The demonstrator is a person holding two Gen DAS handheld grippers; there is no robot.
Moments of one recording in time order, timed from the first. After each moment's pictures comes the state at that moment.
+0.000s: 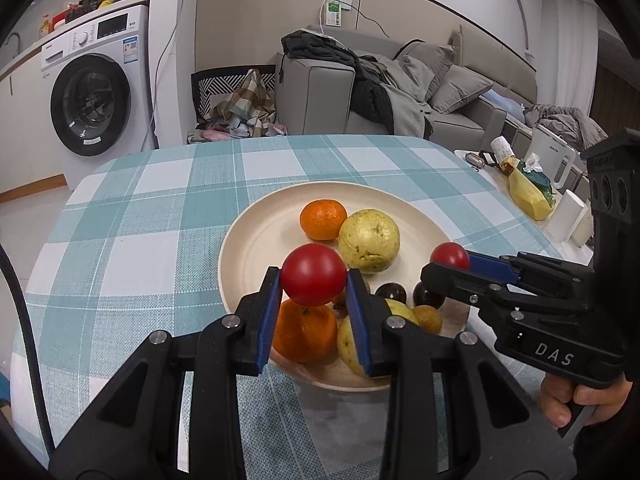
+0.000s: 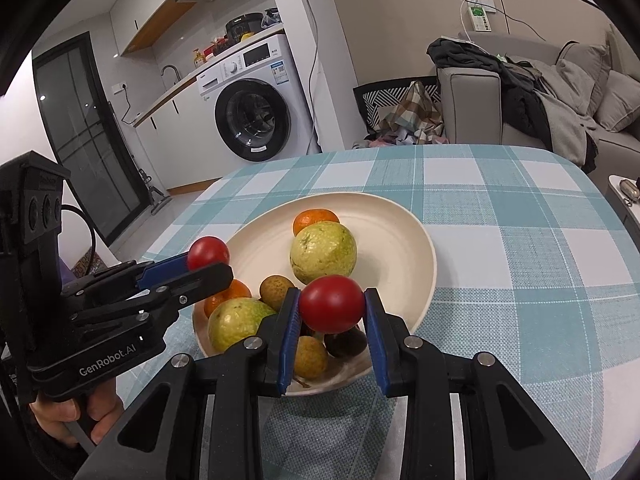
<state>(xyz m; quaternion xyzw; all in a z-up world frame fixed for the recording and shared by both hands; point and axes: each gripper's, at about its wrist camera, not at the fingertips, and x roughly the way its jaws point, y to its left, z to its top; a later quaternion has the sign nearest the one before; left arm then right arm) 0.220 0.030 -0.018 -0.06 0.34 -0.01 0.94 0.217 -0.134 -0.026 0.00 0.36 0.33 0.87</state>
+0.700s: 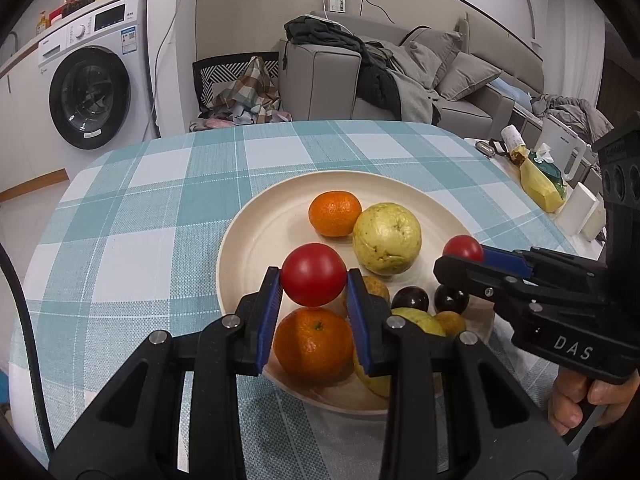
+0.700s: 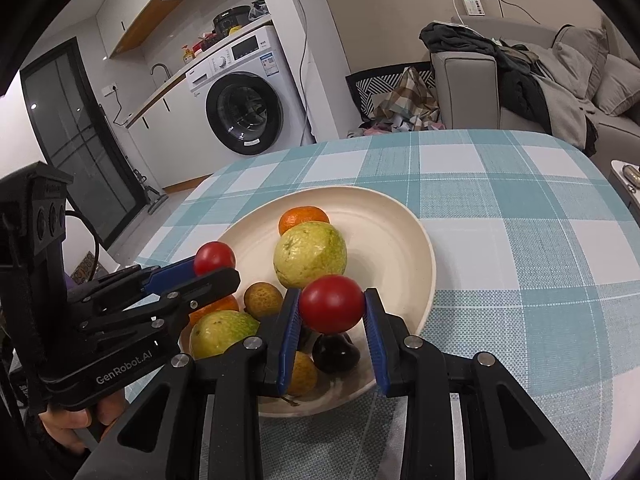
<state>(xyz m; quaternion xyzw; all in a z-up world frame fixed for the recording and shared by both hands) 0.245 0.034 -0.034 -0.05 0.36 -0.01 0.93 0.234 -0.133 -0.031 0.01 0.38 0.32 0.87</state>
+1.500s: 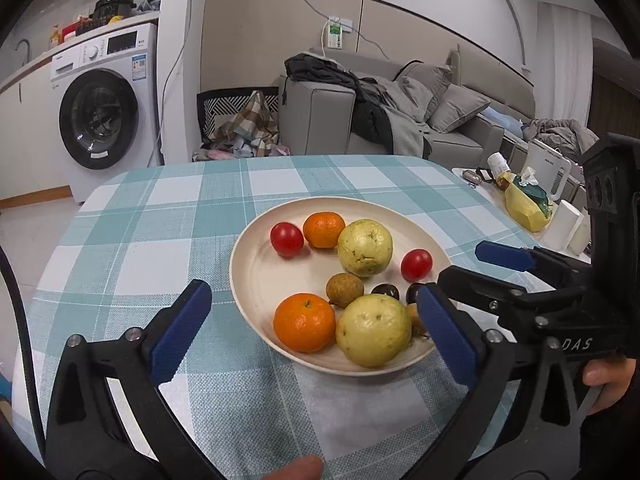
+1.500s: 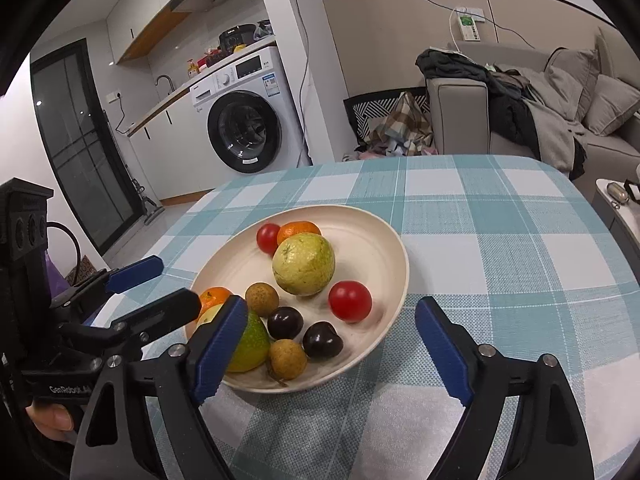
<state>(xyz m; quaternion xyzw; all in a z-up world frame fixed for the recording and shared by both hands) 0.181 0.029 -0.009 -0.06 0.29 -0.01 0.96 0.212 -0.152 -0.021 0.00 0.34 0.32 0.89</state>
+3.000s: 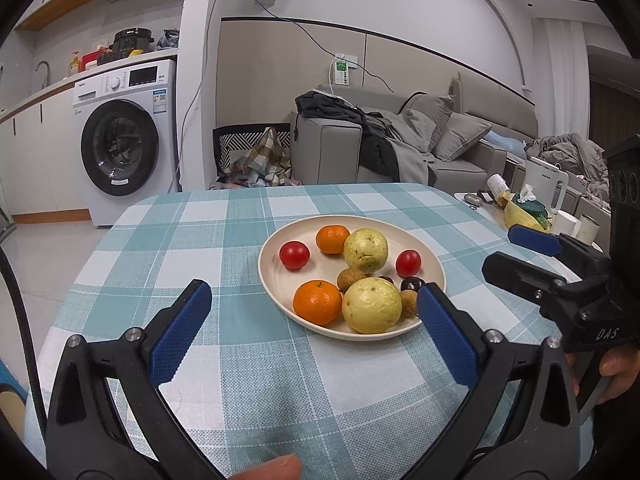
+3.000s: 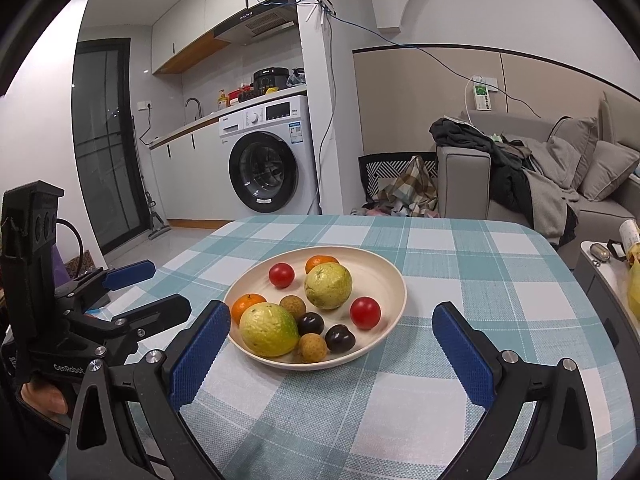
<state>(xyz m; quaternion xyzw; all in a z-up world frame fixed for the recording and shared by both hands) 0.105 0.023 0.009 -0.05 0.22 0.02 0.97 0.144 -0.173 0.000 -0.03 0.22 0.33 0.92</state>
